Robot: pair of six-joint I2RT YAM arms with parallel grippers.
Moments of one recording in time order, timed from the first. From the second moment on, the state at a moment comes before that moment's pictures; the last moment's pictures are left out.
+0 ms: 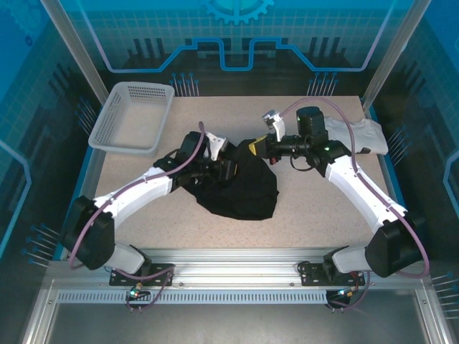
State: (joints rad) left arm -0.54 1.47 1.04 -0.26 0.30 -0.29; right arm 0.36 1.37 1.21 -0.41 -0.73 0.03
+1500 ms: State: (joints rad) left arm -0.68 1.05 1.20 -0.09 0.07 -0.35; right arm 0.49 1.25 1.55 -0.41 -0.07 -0.09
